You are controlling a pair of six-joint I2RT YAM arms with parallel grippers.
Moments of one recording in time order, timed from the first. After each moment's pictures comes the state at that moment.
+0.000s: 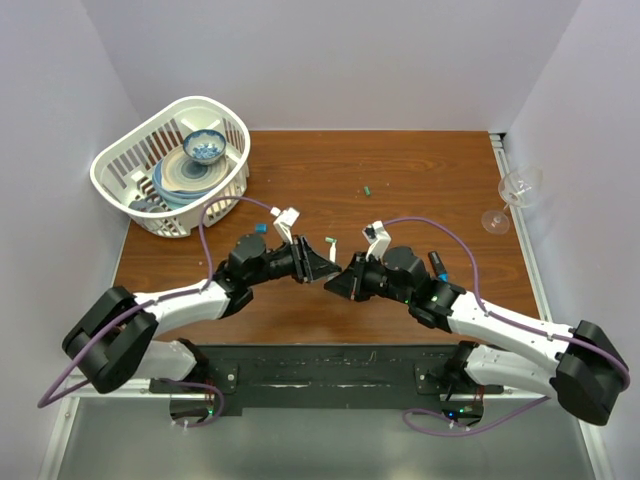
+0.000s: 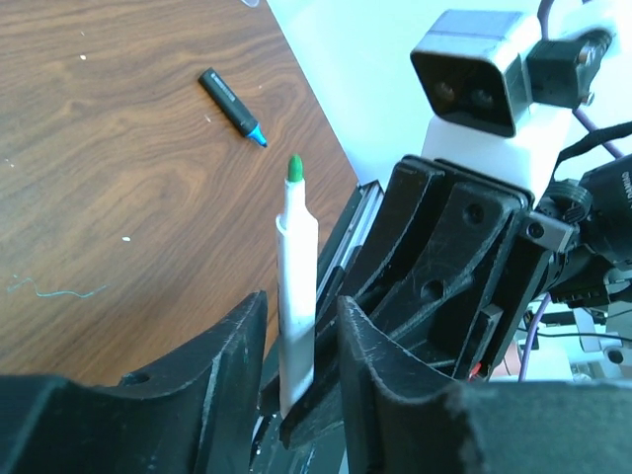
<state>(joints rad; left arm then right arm) -0.71 1.31 0.47 0.71 0.48 -0.92 0.88 1.04 0.54 0.11 -0.13 0.84</state>
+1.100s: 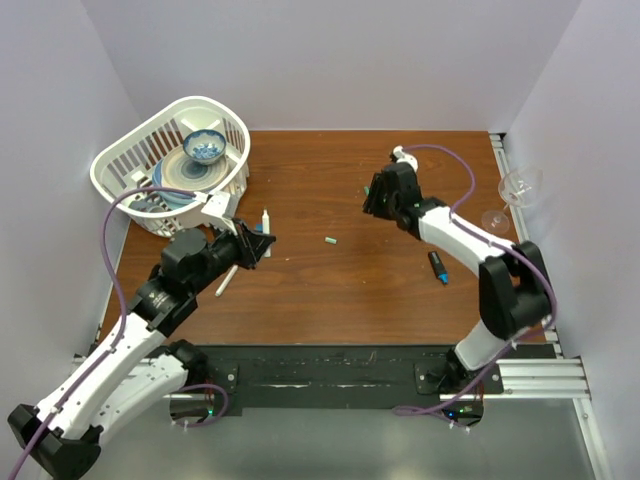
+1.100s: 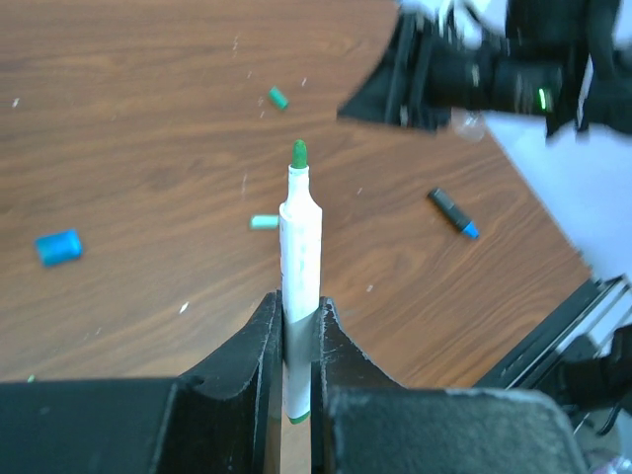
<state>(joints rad) -0.57 0.71 0.72 -0.19 0.06 -0.42 0.45 1.60 1.09 -0.16 0.17 0.57</state>
